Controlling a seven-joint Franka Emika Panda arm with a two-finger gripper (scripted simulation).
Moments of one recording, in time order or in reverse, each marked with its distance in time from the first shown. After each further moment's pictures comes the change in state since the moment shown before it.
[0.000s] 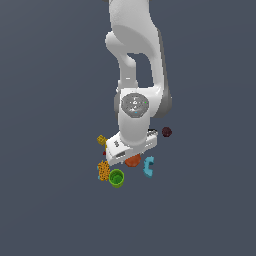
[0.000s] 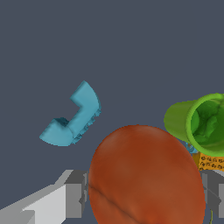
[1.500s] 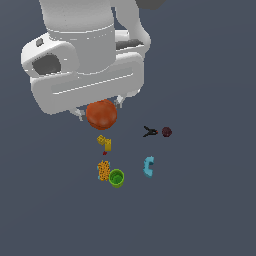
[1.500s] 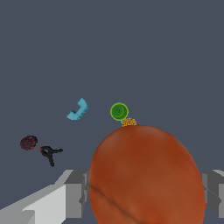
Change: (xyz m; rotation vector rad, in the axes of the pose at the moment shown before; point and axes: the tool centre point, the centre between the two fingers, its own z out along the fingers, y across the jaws) arm -0.015 0.081 -0.284 0.000 0.002 0.000
